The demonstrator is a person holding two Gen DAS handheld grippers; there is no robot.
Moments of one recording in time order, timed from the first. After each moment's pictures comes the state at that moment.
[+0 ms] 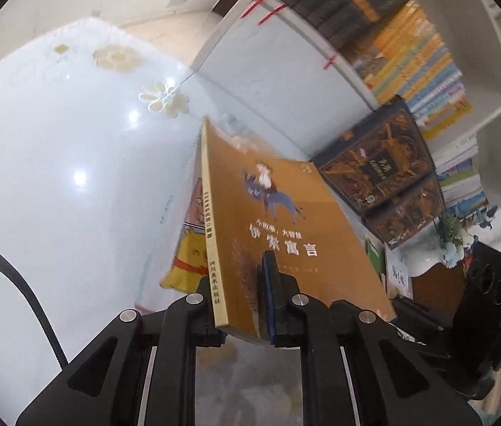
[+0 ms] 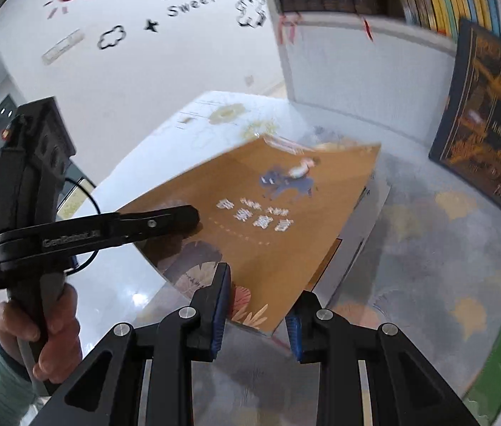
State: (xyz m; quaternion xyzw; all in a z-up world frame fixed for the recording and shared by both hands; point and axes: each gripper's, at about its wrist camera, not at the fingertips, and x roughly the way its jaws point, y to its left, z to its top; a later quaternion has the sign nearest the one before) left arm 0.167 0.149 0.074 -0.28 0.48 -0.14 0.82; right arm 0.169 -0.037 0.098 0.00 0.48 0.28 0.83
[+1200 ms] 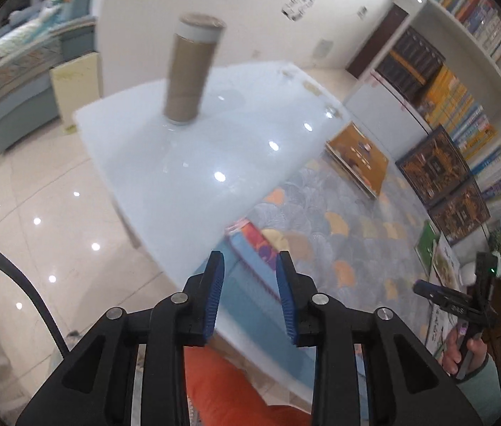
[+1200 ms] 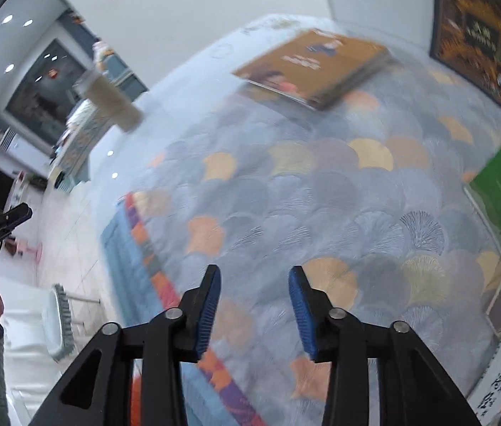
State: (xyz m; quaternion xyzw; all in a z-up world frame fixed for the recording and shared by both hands) left arm -0.267 0.157 0.194 -0.28 0.44 0.18 0.84; right arm -0.047 -0.176 0.096 -0.05 0.54 0.41 0.74
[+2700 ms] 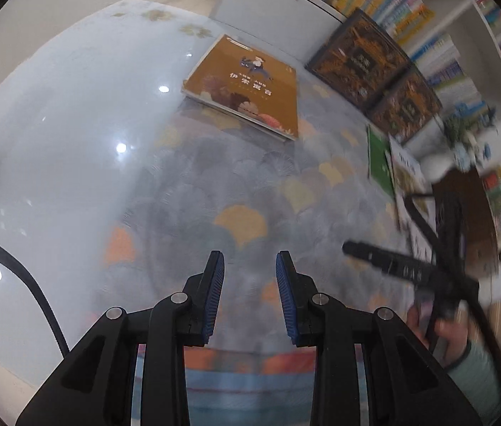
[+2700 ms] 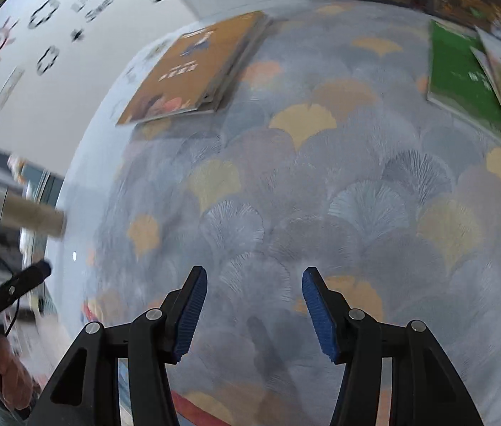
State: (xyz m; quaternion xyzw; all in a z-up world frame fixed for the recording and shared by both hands) left arm -0.058 0.098 0.126 -0.20 0.54 -0.09 0.81; right arm -0.002 -0.161 0.045 0.11 0.59 0.21 0.77
